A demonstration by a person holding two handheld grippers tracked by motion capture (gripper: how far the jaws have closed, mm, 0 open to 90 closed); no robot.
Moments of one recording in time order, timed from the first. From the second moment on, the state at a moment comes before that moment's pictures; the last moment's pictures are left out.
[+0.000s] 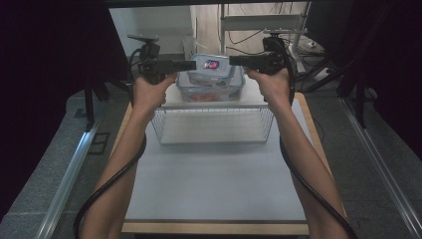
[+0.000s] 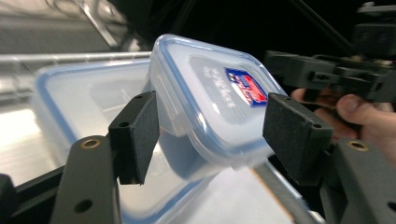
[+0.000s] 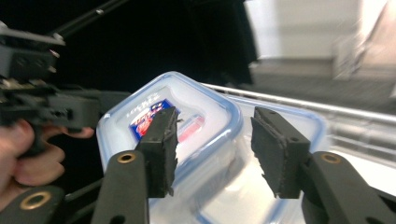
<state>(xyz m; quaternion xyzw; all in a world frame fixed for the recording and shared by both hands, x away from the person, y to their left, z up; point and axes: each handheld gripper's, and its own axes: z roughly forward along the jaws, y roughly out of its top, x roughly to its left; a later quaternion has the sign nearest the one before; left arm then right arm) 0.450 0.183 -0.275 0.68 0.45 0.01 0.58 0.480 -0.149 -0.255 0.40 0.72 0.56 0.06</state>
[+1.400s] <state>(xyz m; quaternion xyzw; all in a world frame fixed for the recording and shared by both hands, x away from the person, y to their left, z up) 0.280 0.174 -0.450 0.79 0.35 0.14 0.48 0.349 -0.156 -0.376 0.29 0.81 0.50 0.15</state>
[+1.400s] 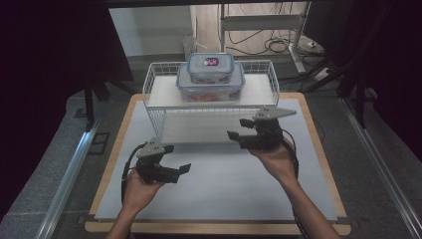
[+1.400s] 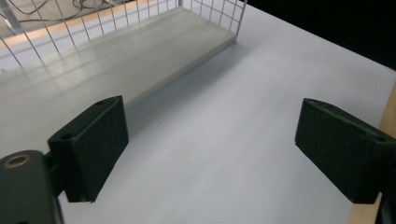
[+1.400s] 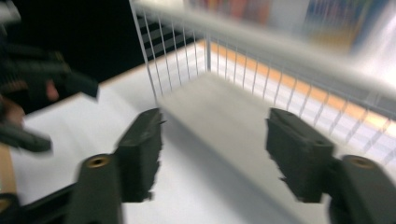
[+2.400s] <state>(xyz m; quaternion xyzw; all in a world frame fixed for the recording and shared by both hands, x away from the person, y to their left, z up) 0.226 0.181 -0.526 0.82 0.38 0.17 0.40 0.277 -0.225 -0.504 0.33 0.84 0.40 0.15</state>
